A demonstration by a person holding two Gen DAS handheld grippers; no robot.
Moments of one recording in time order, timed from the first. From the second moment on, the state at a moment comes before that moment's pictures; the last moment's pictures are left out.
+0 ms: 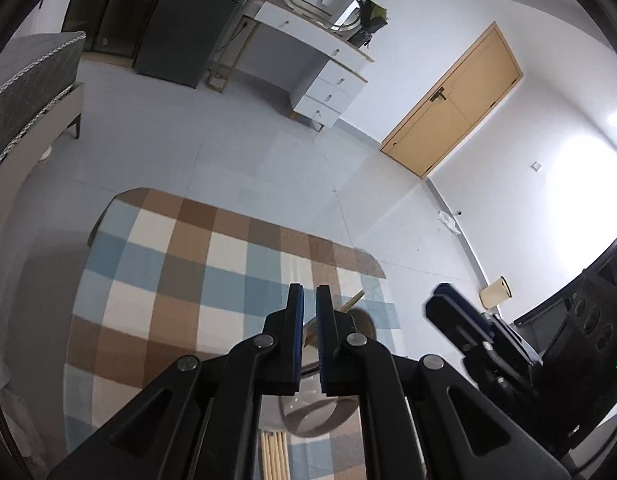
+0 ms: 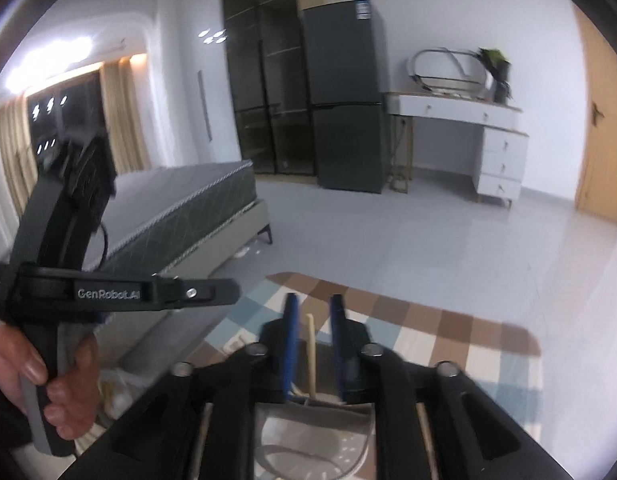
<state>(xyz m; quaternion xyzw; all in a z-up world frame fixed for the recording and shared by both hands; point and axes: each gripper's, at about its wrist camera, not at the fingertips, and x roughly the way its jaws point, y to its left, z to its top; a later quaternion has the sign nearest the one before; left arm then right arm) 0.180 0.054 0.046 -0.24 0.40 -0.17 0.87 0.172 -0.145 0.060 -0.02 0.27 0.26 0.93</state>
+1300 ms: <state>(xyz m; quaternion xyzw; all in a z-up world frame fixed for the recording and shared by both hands) 0.005 0.015 0.098 -0.09 0.29 -0.05 0.95 -0.039 -0.209 0.085 0.08 0.15 0.19 0.97</state>
